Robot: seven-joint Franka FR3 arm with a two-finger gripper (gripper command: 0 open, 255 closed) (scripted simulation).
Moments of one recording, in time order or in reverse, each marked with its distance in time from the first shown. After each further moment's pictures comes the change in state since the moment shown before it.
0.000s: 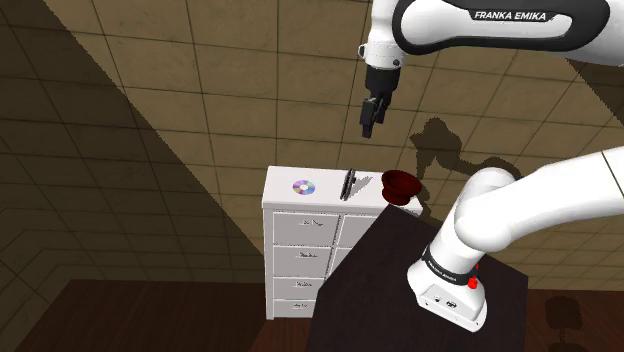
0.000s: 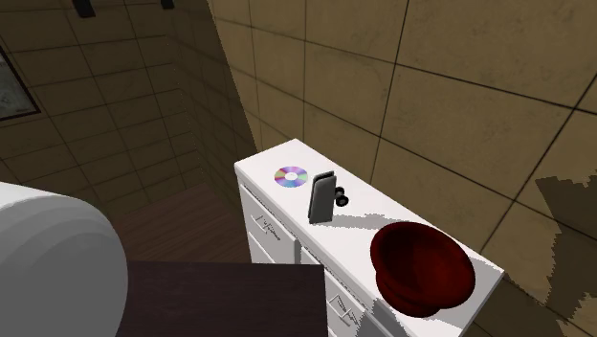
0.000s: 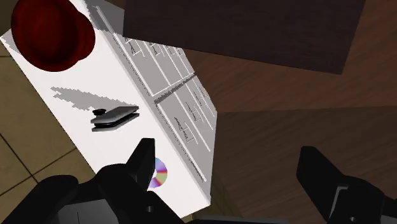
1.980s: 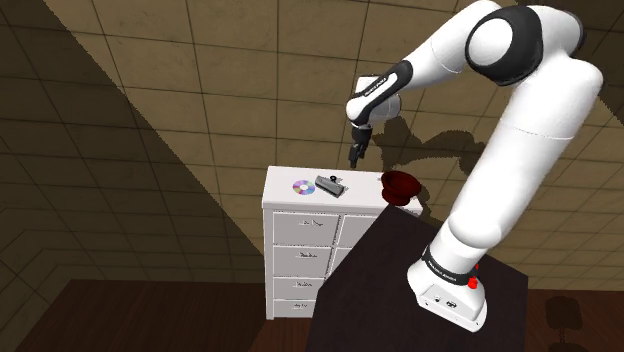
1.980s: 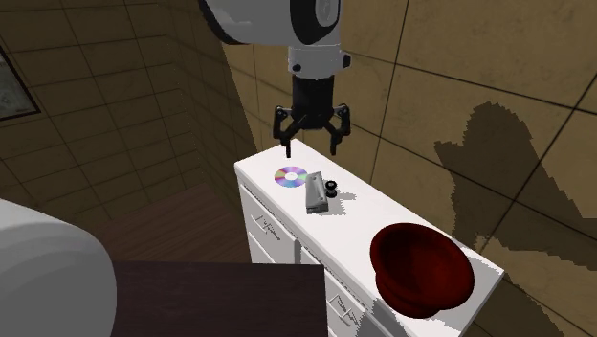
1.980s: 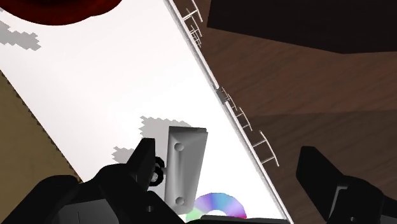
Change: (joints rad) arm -0.135 0.804 -0.391 0.017 0.038 0.755 -0.524
